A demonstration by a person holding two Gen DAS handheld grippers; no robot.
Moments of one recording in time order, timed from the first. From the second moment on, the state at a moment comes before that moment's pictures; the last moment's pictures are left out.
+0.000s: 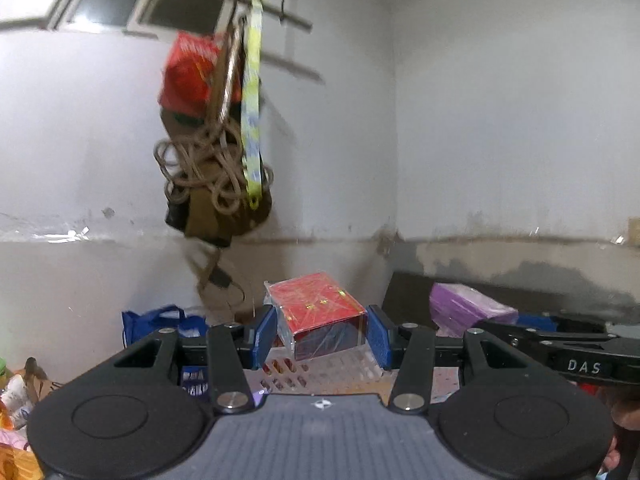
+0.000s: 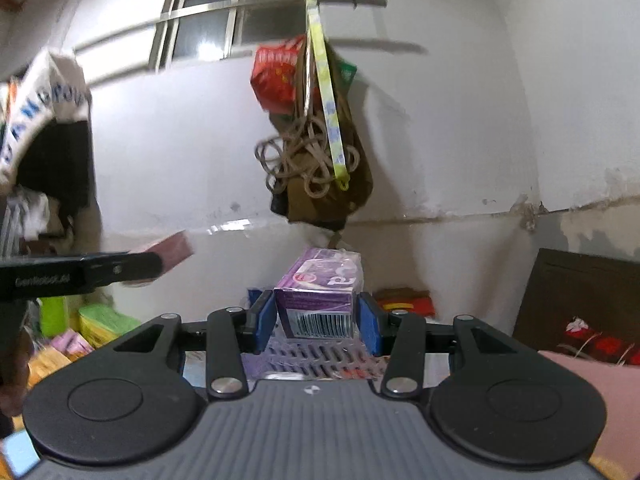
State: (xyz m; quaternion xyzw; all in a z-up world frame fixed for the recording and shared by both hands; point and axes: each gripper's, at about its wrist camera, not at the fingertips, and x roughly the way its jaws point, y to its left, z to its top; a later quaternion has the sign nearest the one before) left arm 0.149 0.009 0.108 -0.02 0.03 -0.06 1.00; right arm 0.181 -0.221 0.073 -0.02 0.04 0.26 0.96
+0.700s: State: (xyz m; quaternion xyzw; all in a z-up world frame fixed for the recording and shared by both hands) left arm 0.118 0.049 0.022 -0.05 0.10 -0.04 0.99; right arm 0.188 -0.256 -0.010 0.01 0.19 0.20 0.96
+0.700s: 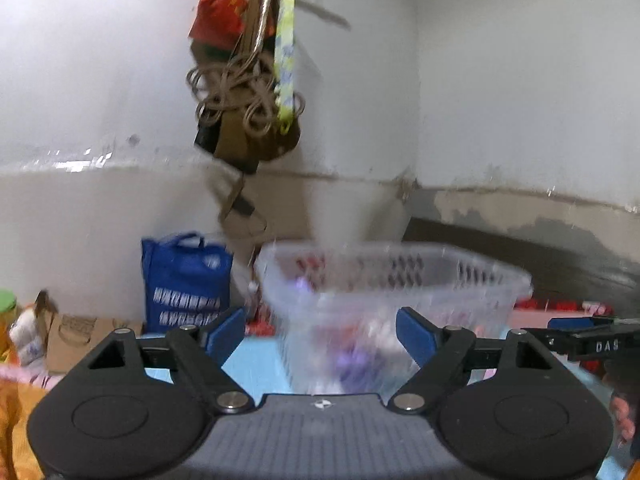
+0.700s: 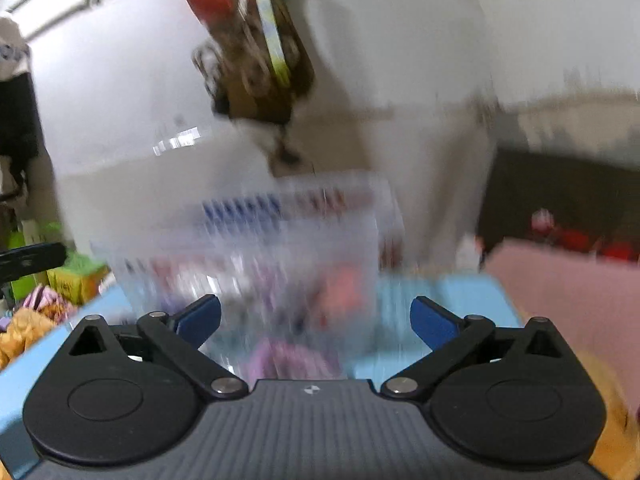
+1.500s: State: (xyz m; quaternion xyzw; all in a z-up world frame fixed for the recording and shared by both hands) left arm 0.150 0.051 -0.021 -0.05 0.22 -0.07 0.97; right arm 0.209 -0.278 -0.036 0.10 0.26 0.25 0.93
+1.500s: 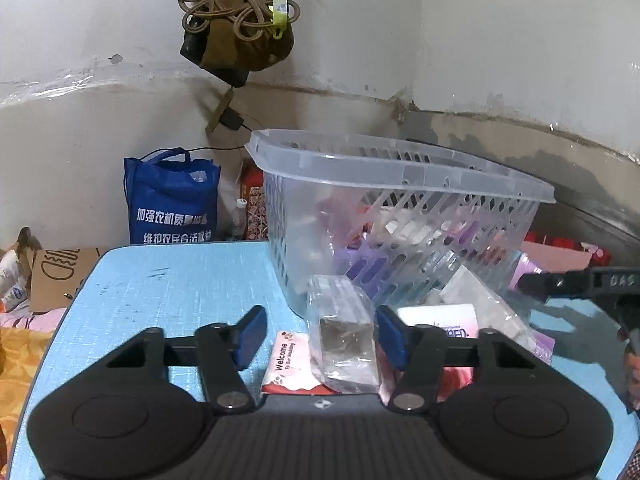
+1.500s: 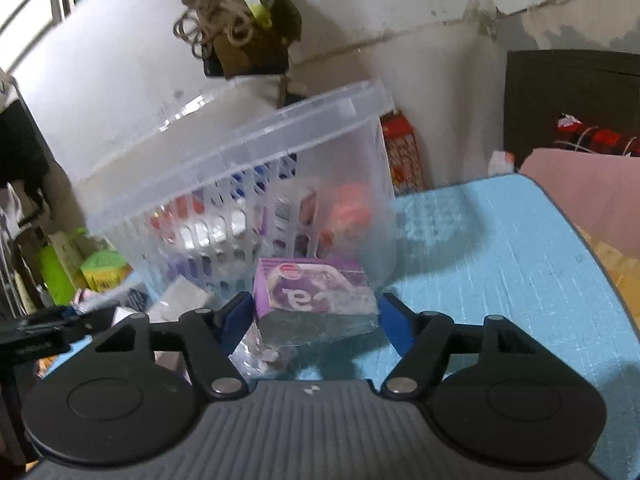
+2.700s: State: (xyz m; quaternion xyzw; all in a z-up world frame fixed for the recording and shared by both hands) left arm 0.113 0.080 -0.013 -0.15 0.12 -0.09 0.98; right arm 0.174 -0.300 -0.020 0.14 0.15 0.25 0.95
